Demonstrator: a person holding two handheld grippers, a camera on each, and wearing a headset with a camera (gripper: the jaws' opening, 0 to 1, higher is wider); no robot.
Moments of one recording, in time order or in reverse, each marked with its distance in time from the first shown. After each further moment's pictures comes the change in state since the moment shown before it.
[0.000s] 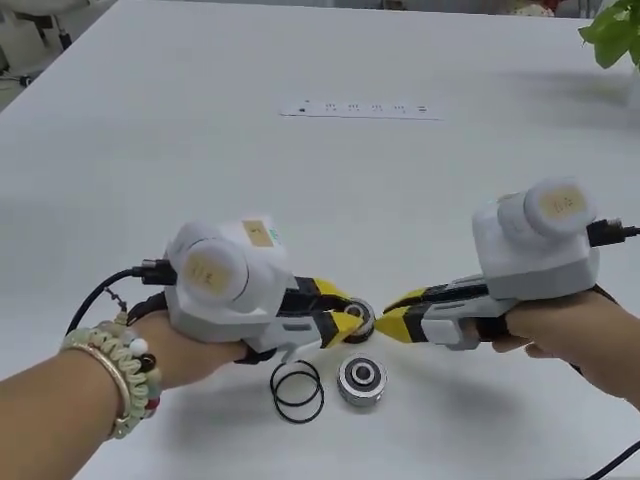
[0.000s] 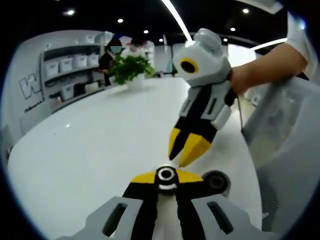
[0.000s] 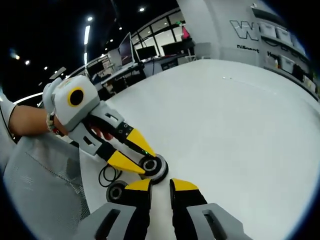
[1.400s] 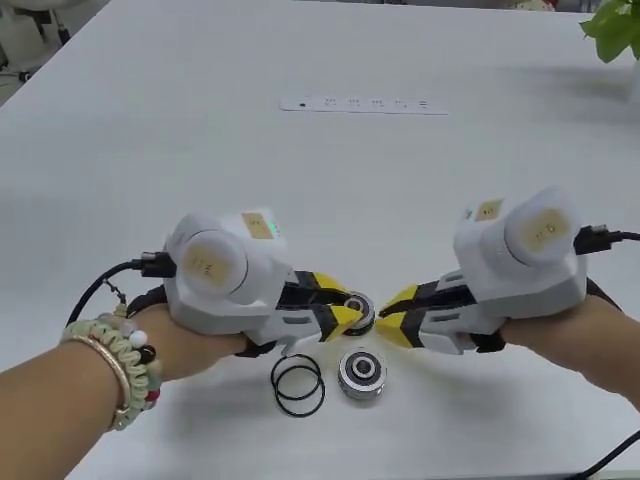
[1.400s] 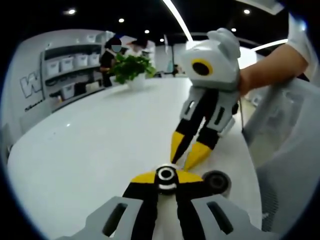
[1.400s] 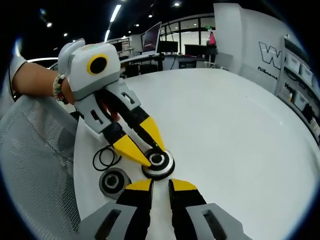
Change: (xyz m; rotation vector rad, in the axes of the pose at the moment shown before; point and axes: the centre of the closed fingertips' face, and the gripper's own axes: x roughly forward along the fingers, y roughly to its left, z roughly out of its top) left arm -0.001 0.000 0.000 -0.007 0.000 0.003; right arm 0.006 0.004 -0.005 -0.271 0.045 -0.039
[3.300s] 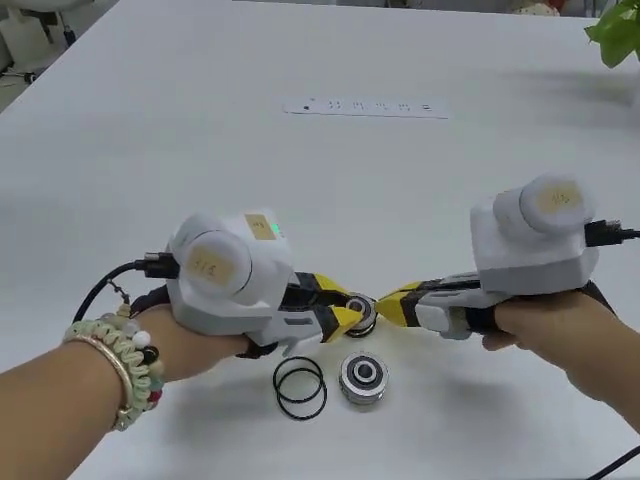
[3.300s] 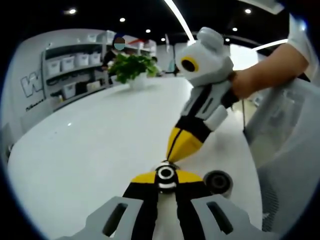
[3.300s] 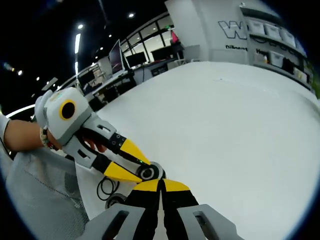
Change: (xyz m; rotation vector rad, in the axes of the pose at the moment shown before) left arm -0.001 0.003 0.000 -0.003 0.005 0.010; right arm -0.005 -0.016 0.015 0.408 -0.112 -0.022
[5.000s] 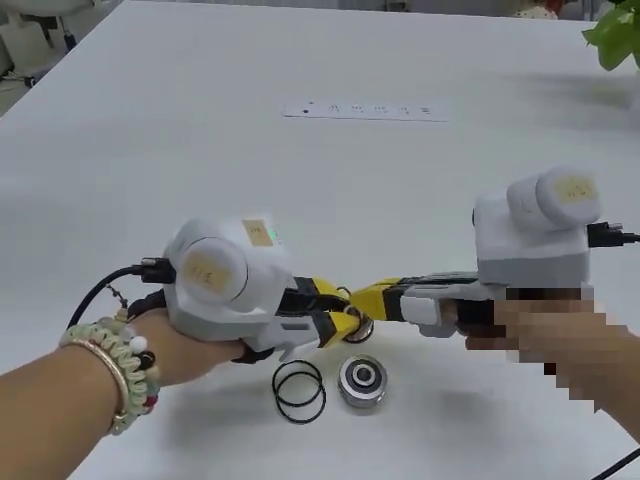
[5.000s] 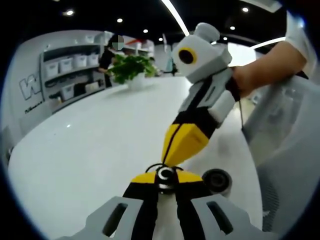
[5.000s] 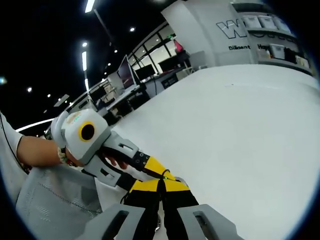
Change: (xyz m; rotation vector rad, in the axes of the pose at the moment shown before) left arm -0.001 -0.001 -0.001 0.019 0.002 -0.008; right arm 0.002 0.036 0.018 0.037 -0.083 0.130
